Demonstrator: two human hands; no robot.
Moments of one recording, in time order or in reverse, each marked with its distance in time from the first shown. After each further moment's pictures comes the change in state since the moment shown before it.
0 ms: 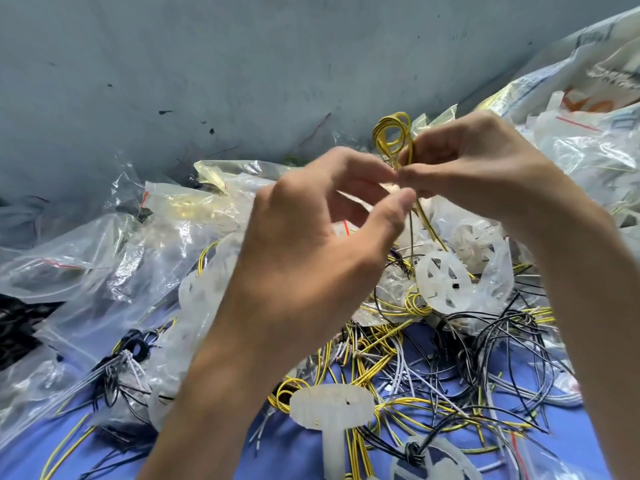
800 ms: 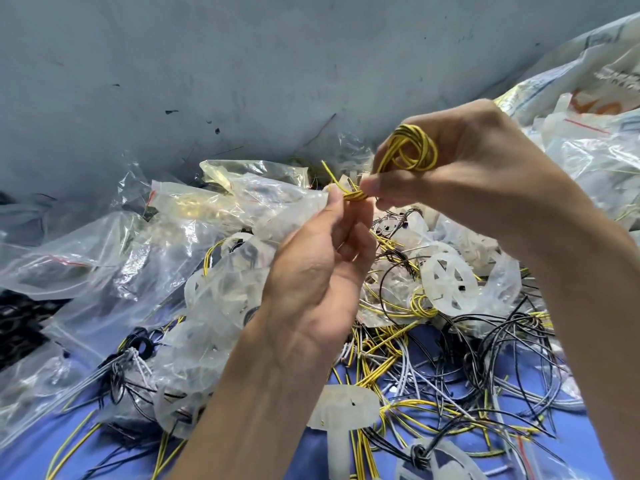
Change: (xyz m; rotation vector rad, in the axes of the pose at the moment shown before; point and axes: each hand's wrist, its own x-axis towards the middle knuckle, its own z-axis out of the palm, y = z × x) left_hand 0.014 -0.024 0.024 -1.338 0.254 -0.832; right_hand -0.018 -0.037 0.010 0.001 -0.050 -0.131
